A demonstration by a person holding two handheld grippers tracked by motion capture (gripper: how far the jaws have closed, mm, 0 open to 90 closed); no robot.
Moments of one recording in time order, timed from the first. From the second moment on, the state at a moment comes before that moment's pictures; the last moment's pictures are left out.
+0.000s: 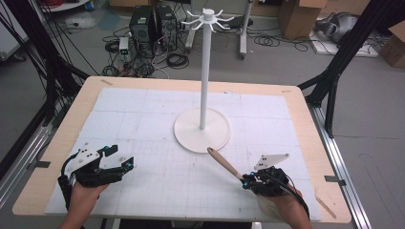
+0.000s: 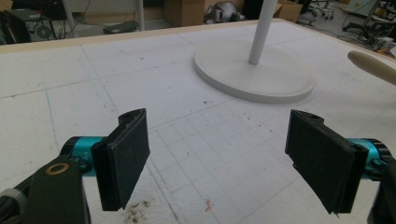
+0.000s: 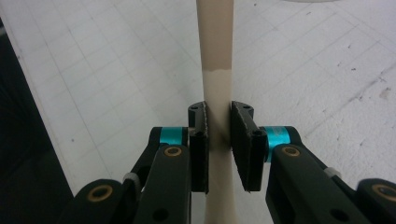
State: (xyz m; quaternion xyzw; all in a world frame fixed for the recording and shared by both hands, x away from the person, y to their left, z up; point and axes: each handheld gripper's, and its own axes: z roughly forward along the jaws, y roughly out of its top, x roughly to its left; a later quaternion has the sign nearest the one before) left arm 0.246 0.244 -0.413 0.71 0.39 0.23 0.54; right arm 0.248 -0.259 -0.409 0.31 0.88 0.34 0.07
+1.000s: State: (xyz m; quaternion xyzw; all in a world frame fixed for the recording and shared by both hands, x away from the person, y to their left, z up) left arm 0.245 0.244 -0.412 0.71 0.39 0.24 0.54; right arm 0.248 -0.250 -0.421 0.31 0.91 0.26 0.07
